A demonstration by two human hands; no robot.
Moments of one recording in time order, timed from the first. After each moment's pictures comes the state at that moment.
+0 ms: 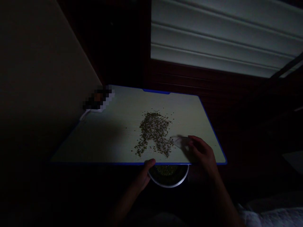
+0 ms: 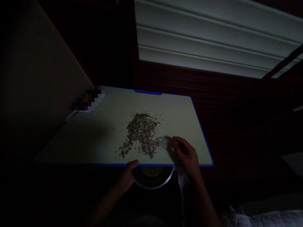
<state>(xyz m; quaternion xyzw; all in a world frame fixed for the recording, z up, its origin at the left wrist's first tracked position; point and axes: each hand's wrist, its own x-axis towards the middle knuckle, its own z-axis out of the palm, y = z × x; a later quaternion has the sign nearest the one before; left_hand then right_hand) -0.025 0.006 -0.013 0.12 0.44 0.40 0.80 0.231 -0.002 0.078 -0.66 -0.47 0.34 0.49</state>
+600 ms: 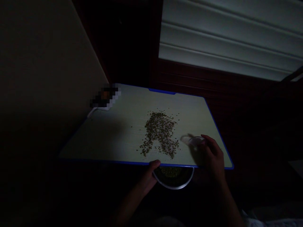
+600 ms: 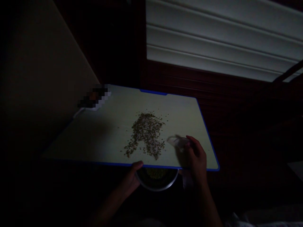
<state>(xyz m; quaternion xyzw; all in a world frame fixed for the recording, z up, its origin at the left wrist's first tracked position) -0.021 0.000 -0.002 0.07 0.34 0.41 0.84 0.232 -0.001 0.078 -0.70 -0.39 0.26 0.54</state>
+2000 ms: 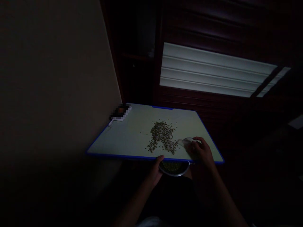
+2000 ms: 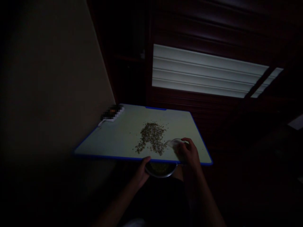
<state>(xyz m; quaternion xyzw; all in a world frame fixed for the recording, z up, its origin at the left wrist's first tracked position) -0.004 0.012 -0.015 0.10 0.33 0.53 0.77 0.234 0.009 0.065 -0.59 -0.43 0.37 0.58</state>
